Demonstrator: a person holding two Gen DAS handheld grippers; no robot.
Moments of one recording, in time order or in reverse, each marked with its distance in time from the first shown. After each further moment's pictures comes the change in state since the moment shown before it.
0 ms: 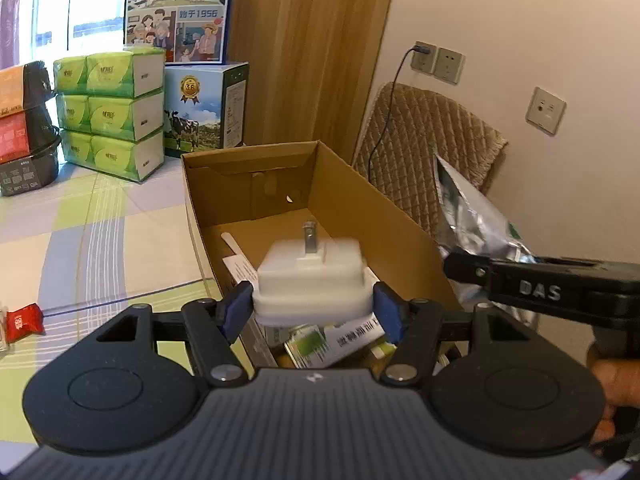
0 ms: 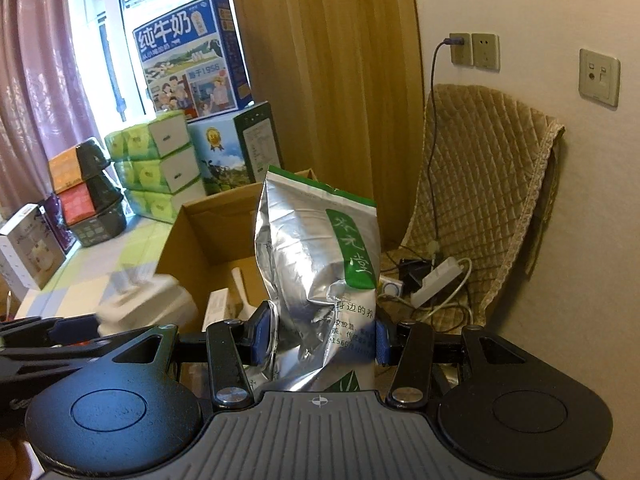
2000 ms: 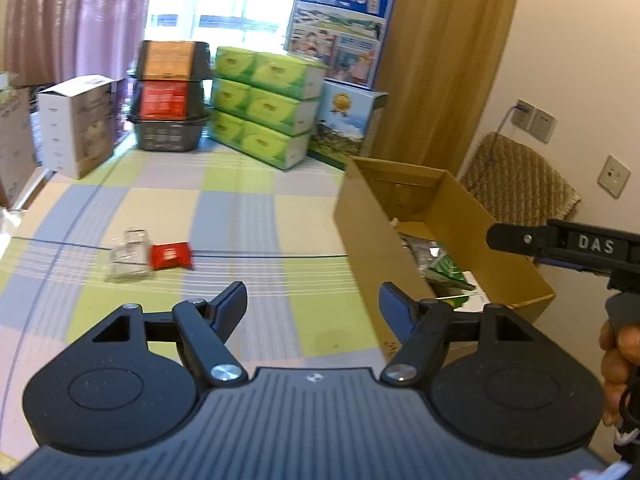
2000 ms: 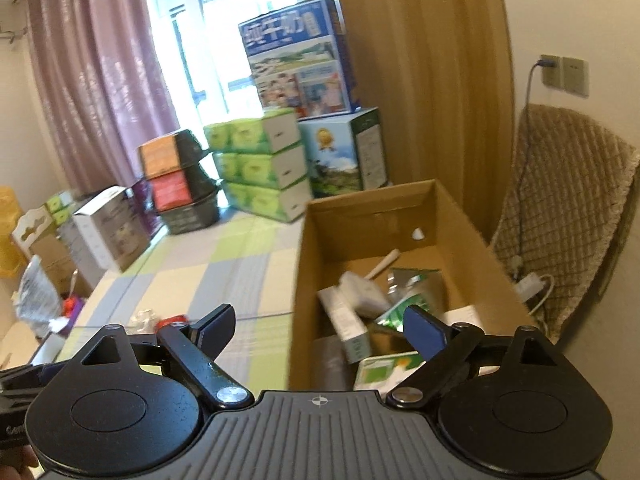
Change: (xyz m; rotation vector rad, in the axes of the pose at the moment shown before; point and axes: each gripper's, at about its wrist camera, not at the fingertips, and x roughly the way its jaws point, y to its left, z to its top) left arm -0.132 0.101 -0.057 -0.215 -0.076 0.227; right arm -0.026 0.104 -0.009 -0.084 -0.004 0.215
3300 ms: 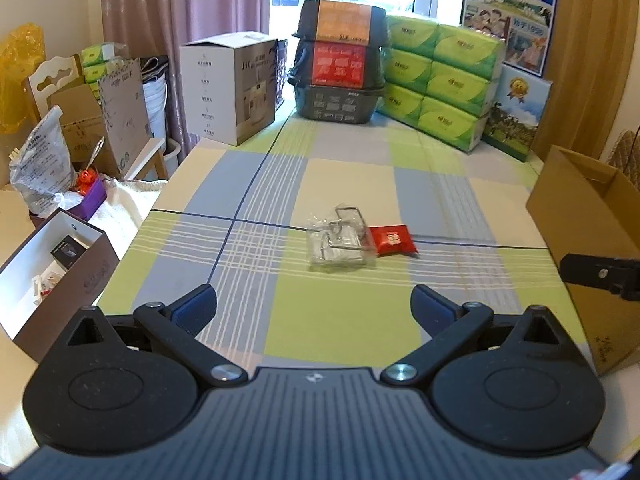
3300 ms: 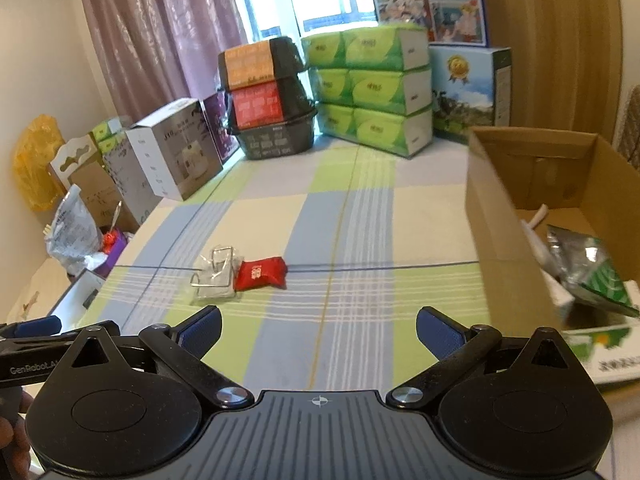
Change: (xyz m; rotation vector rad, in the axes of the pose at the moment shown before) left arm 0.037 0.182 -0.009 -0.064 0.063 0.318; right arm 0.134 0.131 -0.046 -0.109 0.158 0.125
